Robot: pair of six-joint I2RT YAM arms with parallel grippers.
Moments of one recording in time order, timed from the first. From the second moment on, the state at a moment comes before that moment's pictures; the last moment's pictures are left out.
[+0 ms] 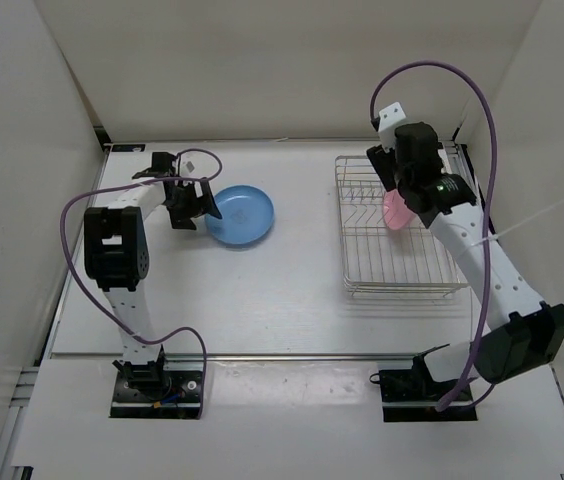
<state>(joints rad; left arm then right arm) -0.01 2.04 1.50 -0.58 0.38 -0.27 0.39 1.35 1.45 -0.56 0.41 -0.40</state>
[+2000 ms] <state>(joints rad) 0.35 1.44 1.36 -0.73 0.37 0.08 0.30 1.83 1.71 -0.44 0.87 -0.64</state>
